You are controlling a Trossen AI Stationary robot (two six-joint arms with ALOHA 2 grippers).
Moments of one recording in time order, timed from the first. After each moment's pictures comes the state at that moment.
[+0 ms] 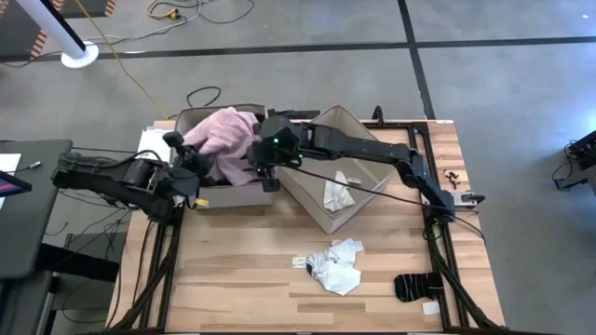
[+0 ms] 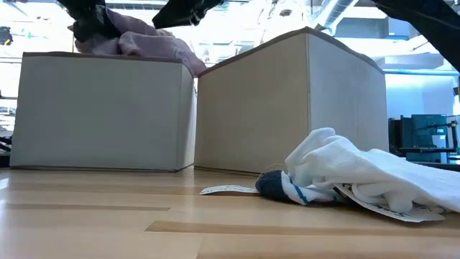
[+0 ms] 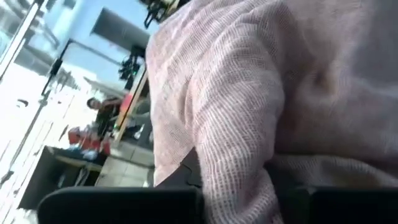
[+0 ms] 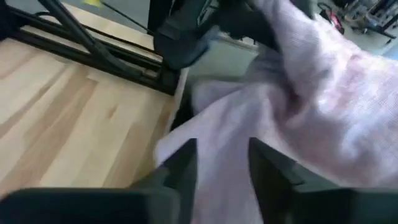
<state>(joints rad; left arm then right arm) -0.18 0.78 0.90 -0.85 -1.26 0.25 -0.12 2.19 2.34 -0.65 -0.11 -0.41</state>
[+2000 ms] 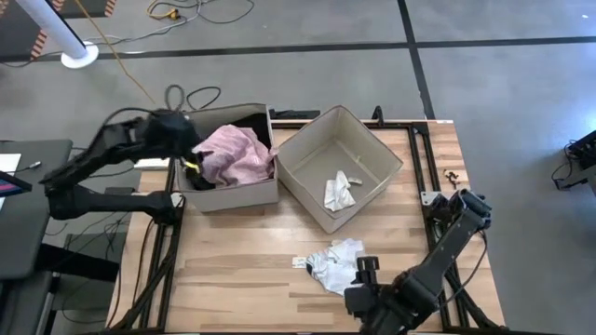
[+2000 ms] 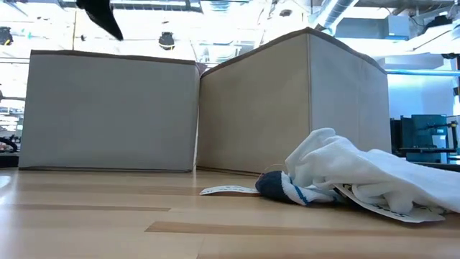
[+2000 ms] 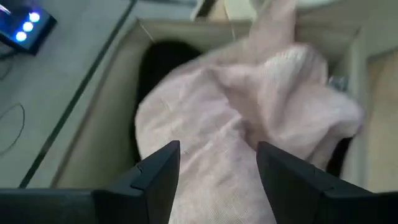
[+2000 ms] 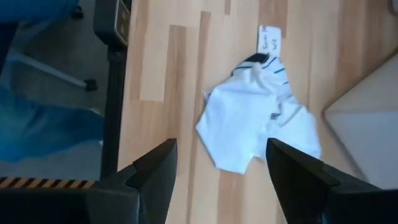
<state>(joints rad) 0.42 0.89 1.29 -1.15 -0.23 0.18 0.82 1.92 1.89 -1.28 0.35 0.70</state>
